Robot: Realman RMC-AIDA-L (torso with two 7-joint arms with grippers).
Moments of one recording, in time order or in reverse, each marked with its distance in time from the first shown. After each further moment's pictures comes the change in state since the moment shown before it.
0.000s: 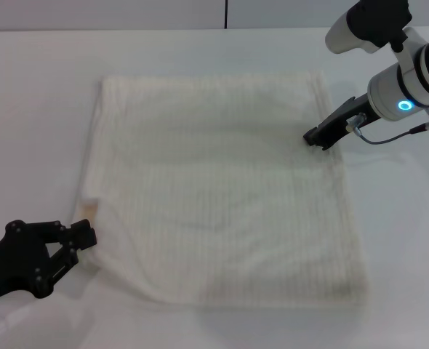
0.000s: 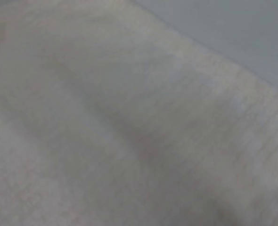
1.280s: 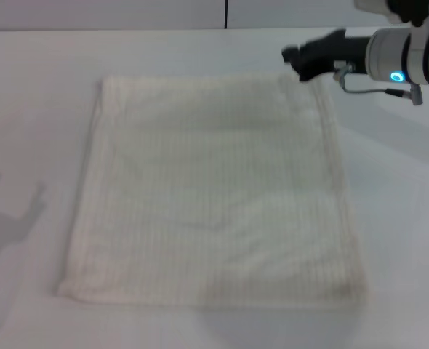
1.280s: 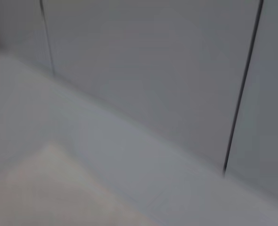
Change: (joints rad) left arm 0.073 -0.023 -0.635 -0.267 -0.017 0.007 0.361; right arm -0.144 0.030 0.006 -0.034 0.652 0.296 -0.543
